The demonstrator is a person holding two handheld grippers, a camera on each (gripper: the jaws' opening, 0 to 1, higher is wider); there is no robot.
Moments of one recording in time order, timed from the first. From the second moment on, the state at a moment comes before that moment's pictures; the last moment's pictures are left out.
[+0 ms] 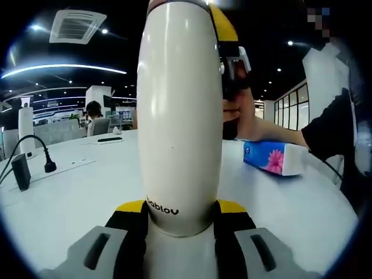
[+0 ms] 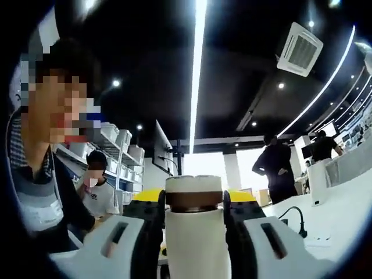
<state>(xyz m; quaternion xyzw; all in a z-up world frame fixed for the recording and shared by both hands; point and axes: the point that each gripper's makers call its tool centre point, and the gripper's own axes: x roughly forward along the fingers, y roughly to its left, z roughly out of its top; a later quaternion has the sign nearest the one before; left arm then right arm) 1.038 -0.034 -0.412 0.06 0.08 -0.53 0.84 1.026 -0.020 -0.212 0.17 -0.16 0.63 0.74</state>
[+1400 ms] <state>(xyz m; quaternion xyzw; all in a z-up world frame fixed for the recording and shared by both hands) 1.031 -0.035 -0.411 0.06 0.09 -0.53 0.84 1.011 -0.033 -0.216 0.05 -0.18 0.38 0.91</state>
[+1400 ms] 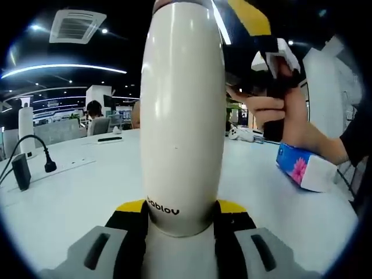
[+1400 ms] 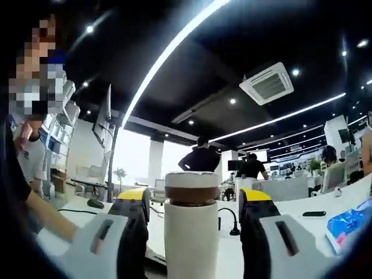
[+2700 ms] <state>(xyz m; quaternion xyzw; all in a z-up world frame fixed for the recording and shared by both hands) 1.032 -0.033 -0.412 0.06 0.09 -0.53 0.84 1.018 -0.034 -0.215 -0.01 -0.18 0.22 0.96</state>
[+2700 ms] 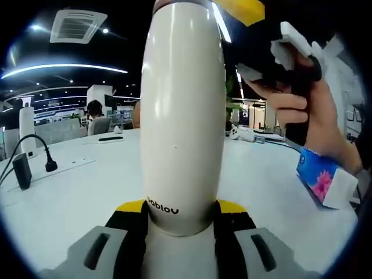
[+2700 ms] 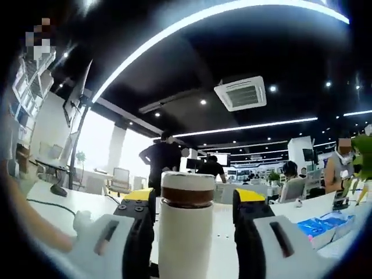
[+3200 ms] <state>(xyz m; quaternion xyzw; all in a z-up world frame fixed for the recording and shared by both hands) 1.032 -0.034 -0.412 0.06 0.09 -0.53 0.84 1.031 -0.026 -0.213 -0.04 -0.19 0.20 0.96</state>
